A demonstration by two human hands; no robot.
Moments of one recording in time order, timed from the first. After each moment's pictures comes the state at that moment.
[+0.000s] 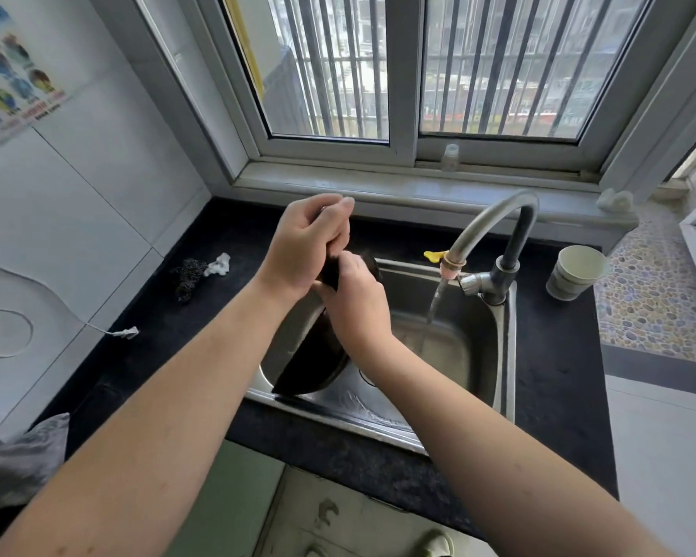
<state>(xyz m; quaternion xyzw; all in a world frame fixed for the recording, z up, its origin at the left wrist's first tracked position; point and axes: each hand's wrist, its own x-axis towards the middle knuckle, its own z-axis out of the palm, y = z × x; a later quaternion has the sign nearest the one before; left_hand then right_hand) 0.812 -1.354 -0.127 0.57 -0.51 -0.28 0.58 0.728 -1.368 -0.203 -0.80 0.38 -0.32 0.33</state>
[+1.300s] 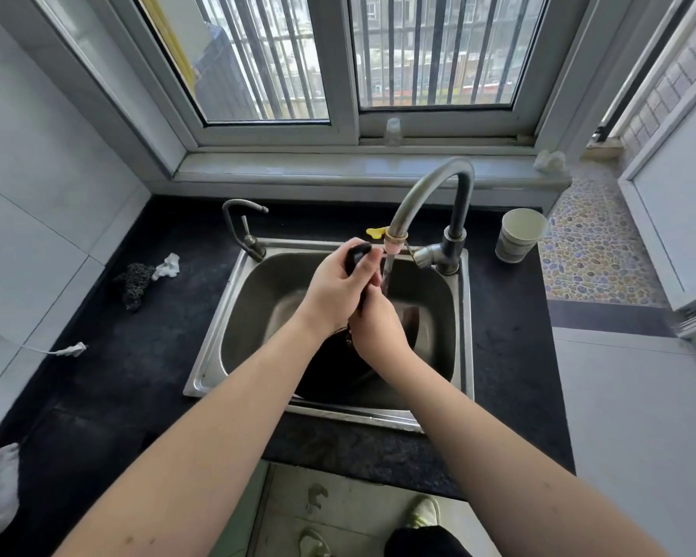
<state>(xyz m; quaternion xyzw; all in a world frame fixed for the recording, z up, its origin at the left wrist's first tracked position) 0.736 -1.377 -0.228 0.61 -0.49 -0.36 0.51 0.645 -1.382 -0.267 -0.72 0.47 -0.25 0.45</state>
